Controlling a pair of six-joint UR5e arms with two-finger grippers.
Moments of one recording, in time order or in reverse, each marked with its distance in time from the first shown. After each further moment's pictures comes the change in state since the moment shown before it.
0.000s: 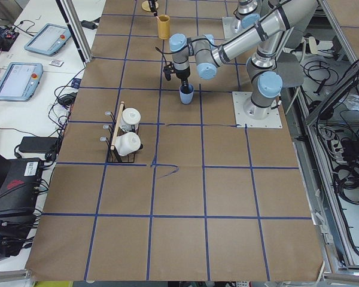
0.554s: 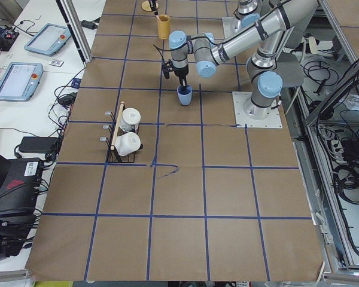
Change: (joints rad) left arm -0.011 0.000 0.047 0.015 -0.010 -0.080; right arm 0.000 -0.007 -0.002 0.011 -0.004 -0.006
